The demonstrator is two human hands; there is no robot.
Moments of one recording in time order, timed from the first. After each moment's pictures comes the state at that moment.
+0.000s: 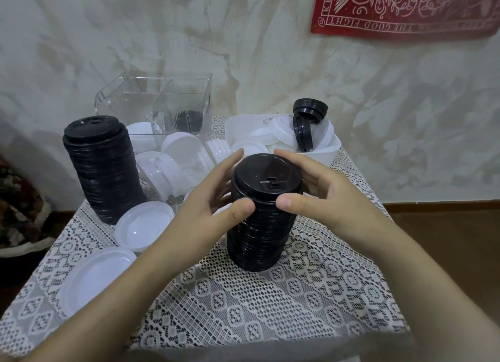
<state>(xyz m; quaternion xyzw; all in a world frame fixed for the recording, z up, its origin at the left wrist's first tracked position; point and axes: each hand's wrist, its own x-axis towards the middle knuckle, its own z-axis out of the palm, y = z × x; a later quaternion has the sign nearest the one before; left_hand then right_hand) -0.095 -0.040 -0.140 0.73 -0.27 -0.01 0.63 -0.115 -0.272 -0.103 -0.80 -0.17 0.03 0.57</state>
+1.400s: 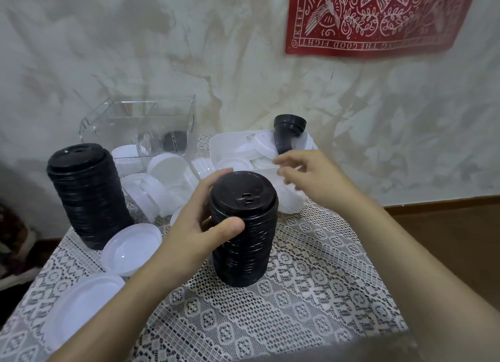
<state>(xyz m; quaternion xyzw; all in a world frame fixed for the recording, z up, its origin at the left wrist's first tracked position) -0.103 -0.050 -0.127 0.74 -0.25 0.00 0.63 -0.041 -0.301 -0.102 -0.90 -0.07 -0.10 0.41</state>
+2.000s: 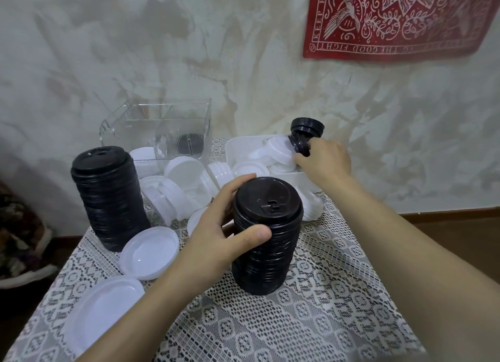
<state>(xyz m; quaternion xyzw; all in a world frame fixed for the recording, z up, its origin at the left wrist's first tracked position) -0.099 -0.048 -0.130 0.74 -0.23 0.00 0.63 0.046 -0.298 -0.113 -0.96 0.09 -0.21 0.15</state>
